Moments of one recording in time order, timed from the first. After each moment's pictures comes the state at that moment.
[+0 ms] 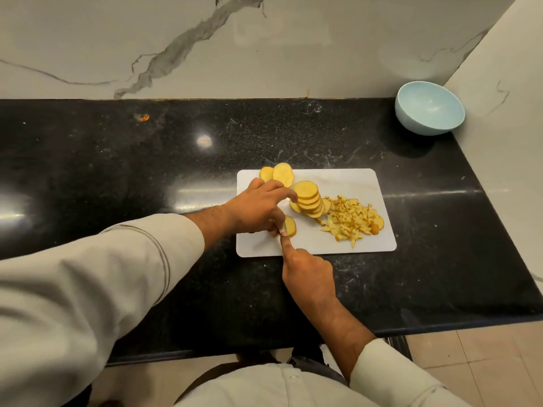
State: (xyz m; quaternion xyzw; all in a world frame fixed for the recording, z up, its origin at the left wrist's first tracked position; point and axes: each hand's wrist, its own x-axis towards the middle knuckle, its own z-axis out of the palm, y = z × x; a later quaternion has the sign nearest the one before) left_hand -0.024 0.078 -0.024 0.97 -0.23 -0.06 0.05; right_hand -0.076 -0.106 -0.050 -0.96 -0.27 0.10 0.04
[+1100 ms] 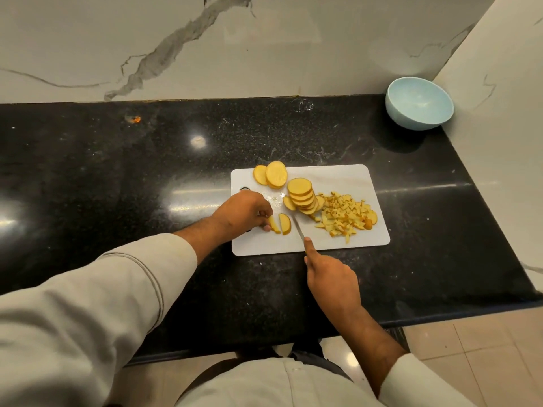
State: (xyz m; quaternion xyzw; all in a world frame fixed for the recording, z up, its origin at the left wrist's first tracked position) left_hand -0.038 0.081 -0.038 0.96 -0.01 -0.10 0.27; right_hand -0.070 -0.154 -0.045 -0.97 -0.20 0.15 0.06
